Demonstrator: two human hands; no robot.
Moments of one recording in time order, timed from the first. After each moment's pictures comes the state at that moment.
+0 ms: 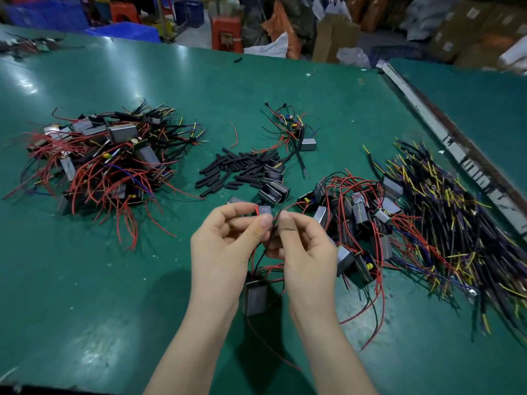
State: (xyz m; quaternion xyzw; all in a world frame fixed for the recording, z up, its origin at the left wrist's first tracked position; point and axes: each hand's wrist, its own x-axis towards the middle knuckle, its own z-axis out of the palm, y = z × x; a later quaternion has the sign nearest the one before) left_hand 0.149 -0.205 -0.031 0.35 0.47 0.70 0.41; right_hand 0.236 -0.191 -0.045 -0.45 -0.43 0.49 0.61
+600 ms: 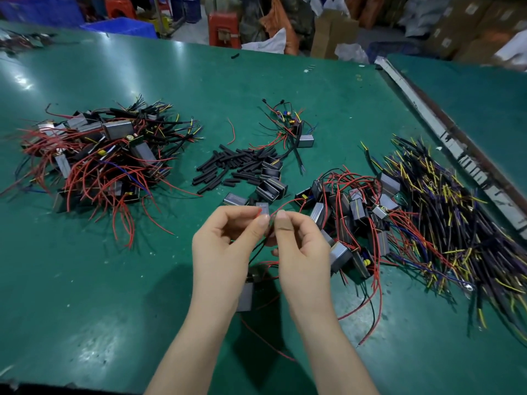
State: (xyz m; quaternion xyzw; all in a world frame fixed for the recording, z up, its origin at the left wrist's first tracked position) left_hand 0.152 -0.203 -0.043 0.39 0.49 0.69 0.36; right_hand 0.241 -0.188 -0.056 -0.48 -0.49 0.46 0.57
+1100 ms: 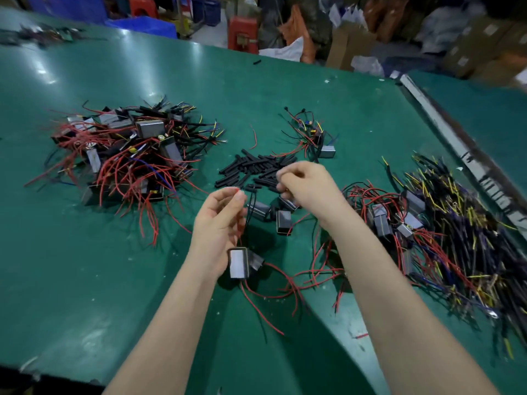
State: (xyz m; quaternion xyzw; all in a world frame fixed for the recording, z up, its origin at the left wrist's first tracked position) left_hand 0.092 -0.154 -0.071 0.21 0.41 0.71 0.53; right_hand 0.220 -0.074 -0.008 -0.55 -0.67 0.40 0.29
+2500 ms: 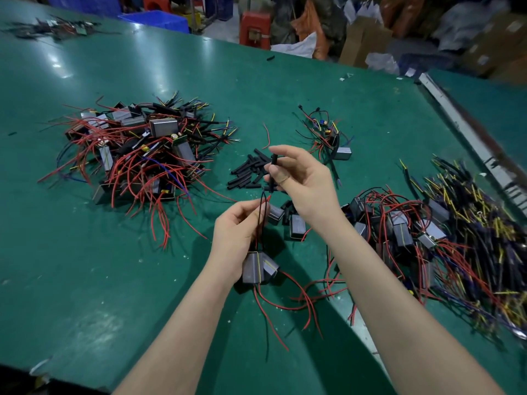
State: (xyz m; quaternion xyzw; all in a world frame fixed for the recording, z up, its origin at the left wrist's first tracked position) left_hand 0.095 -0.144 -0.088 0.27 0.50 0.65 0.50; right_hand 0.196 -0.072 -0.028 -0.33 -0.67 0.49 0.45
